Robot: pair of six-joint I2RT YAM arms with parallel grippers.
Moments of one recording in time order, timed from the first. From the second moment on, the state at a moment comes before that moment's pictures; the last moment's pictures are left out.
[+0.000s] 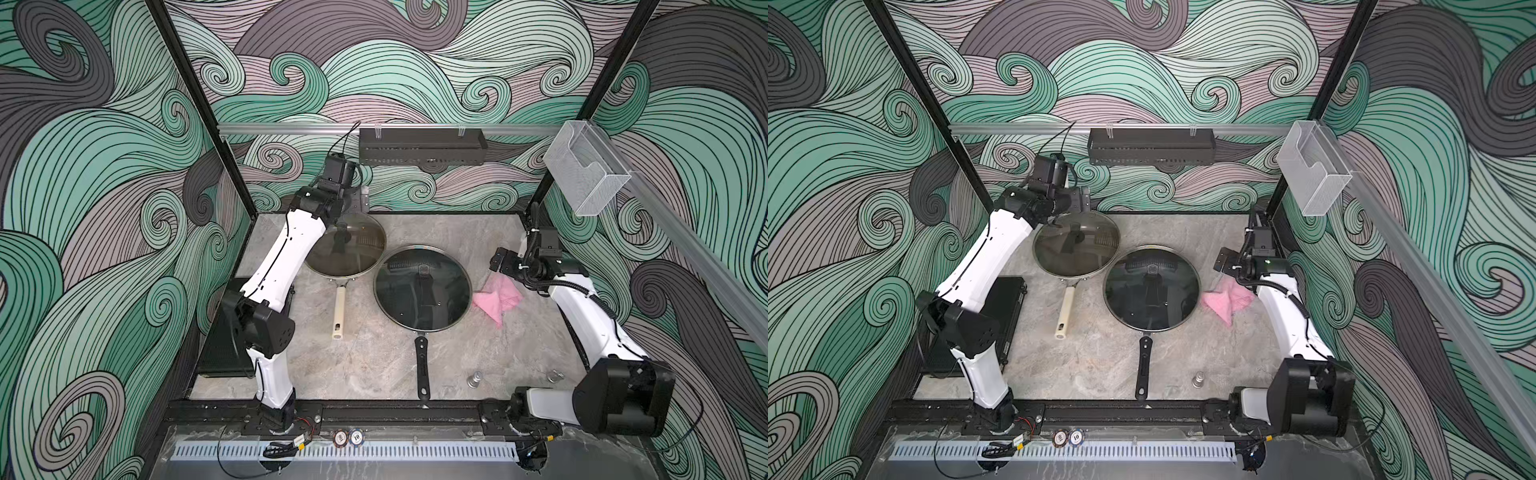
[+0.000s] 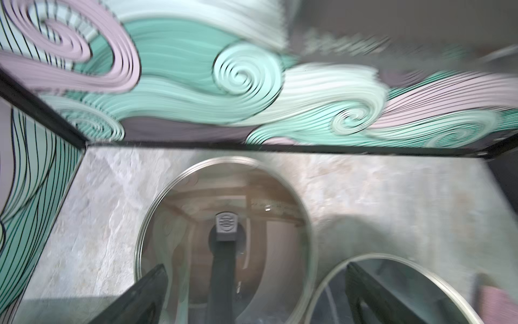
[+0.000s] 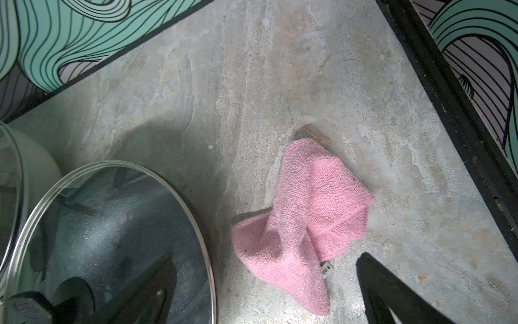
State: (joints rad) left arm -0.42 1.84 2.16 -0.96 -0.29 -0.30; right arm -0.04 1.32 1.12 -0.70 -0.04 0.34
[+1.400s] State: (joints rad) left arm -0.89 2.32 2.40 -1.40 -0.04 -0.66; right arm -0.04 1.21 1.00 -0.81 -0.11 0.37
